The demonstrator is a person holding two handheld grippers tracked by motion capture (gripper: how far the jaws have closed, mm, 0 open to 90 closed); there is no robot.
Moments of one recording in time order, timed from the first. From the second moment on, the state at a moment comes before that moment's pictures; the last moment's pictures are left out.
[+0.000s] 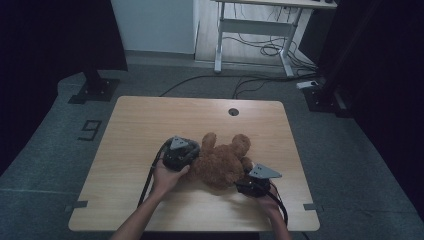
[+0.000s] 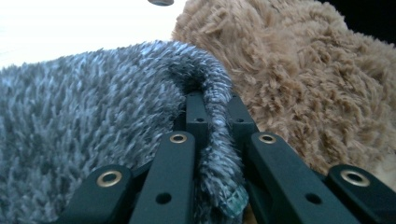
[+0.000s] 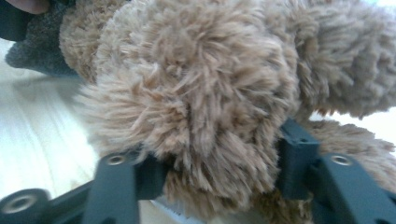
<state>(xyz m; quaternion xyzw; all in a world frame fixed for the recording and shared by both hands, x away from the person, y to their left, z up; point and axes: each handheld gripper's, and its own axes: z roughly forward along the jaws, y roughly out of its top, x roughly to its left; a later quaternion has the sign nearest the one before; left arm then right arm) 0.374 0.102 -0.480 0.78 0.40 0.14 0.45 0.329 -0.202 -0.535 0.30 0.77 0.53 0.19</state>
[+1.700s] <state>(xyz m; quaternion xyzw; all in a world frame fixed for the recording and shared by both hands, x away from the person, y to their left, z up) 0.345 0.072 -0.415 0.75 0.36 0.11 0.54 0.335 -0.182 -0.531 0.34 0.77 0.52 0.16</state>
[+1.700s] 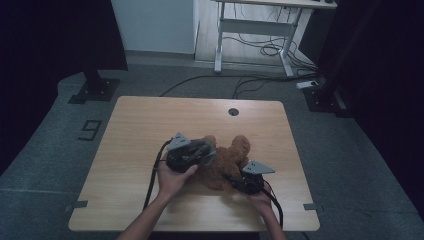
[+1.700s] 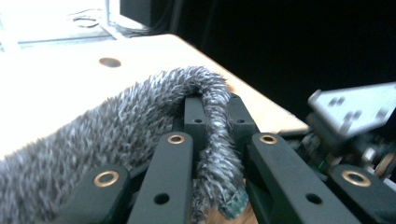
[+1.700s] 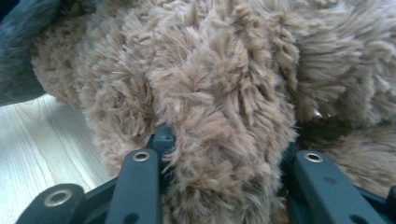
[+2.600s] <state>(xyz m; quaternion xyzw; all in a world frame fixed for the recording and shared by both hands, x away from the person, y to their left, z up) 0.379 0.016 -0.447 0.81 0.38 0.15 0.42 0.329 -0.182 -0.536 0.34 0.76 0.52 0.18</state>
